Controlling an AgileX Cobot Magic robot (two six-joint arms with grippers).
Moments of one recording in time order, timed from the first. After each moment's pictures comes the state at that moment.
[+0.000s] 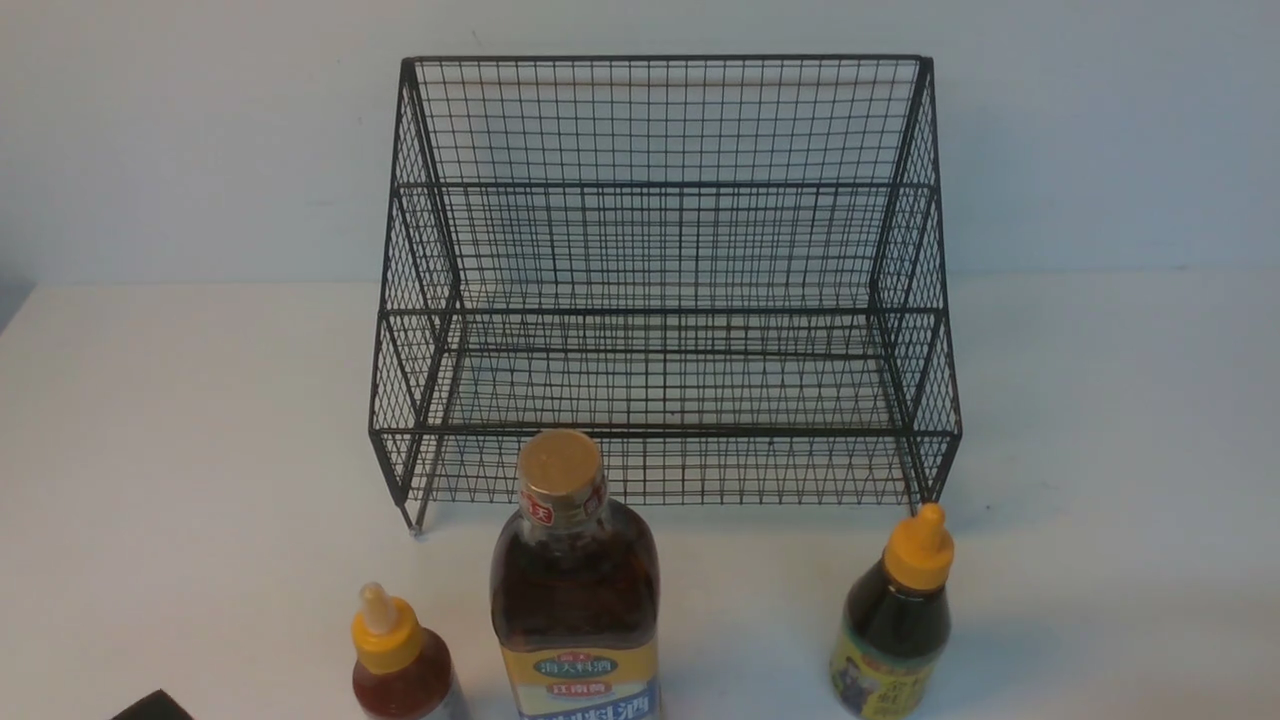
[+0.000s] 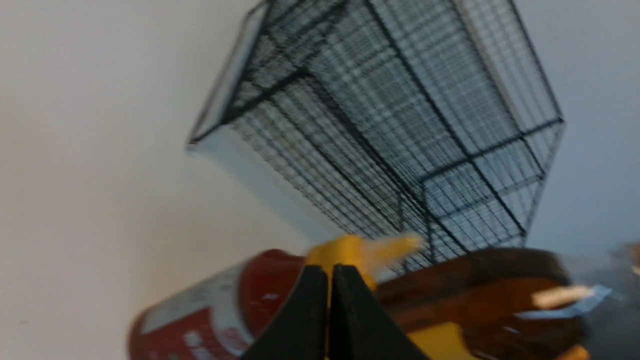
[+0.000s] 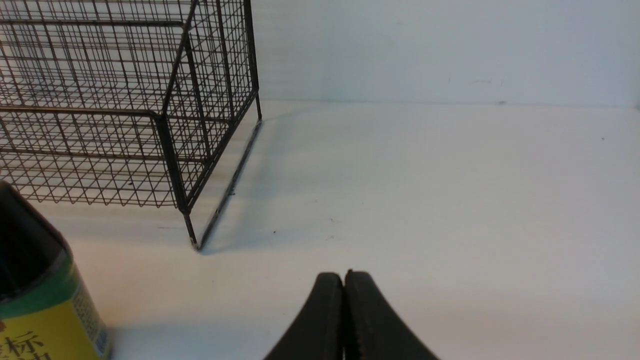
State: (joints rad) right arm 0.00 -0.01 0.02 0.23 0.39 -0.21; left arm -0.04 0.01 -0.20 -0.67 0.60 -0.26
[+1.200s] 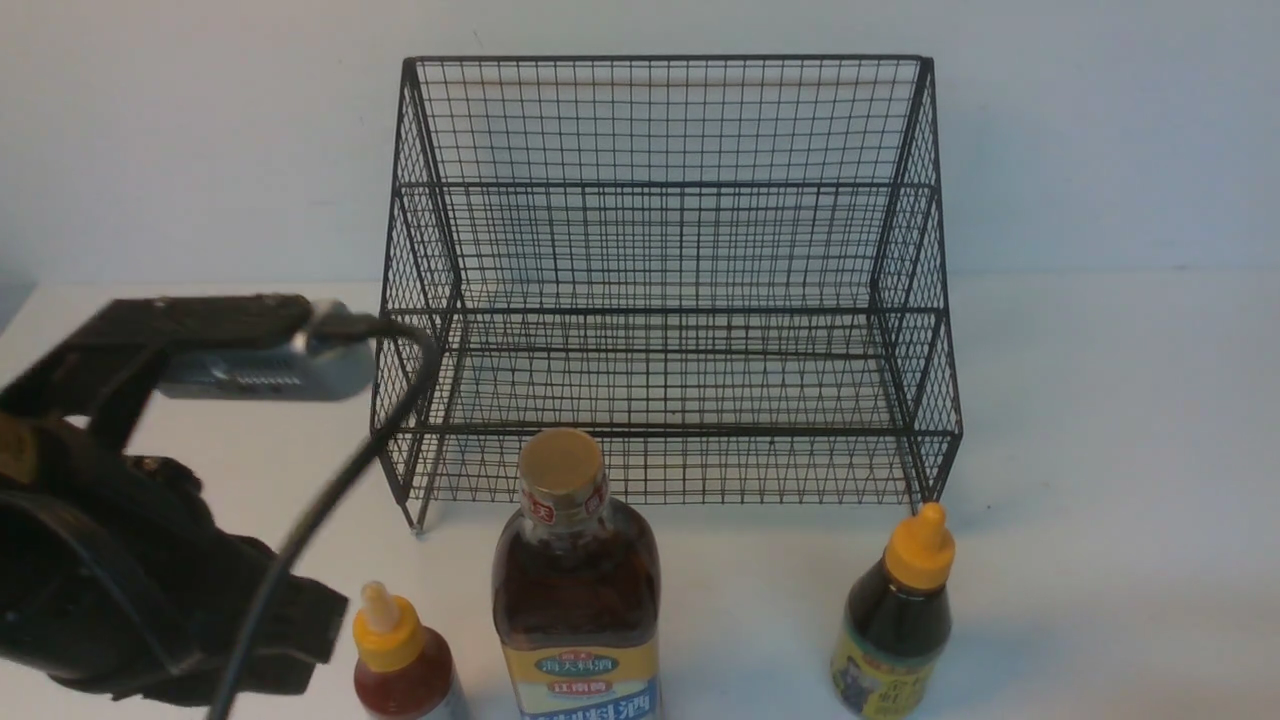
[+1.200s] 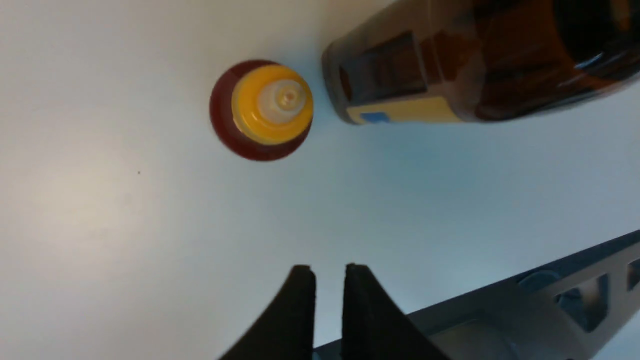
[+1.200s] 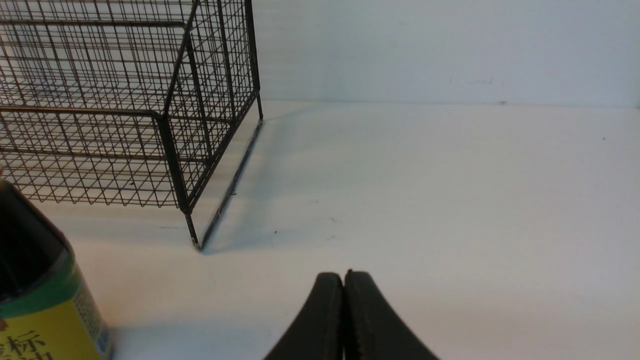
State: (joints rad) right arm 0.00 -0.01 0.02 0.23 0.39 -0.21; left arm -0.43 1.09 -0.98 -0.19 1.23 -0.19
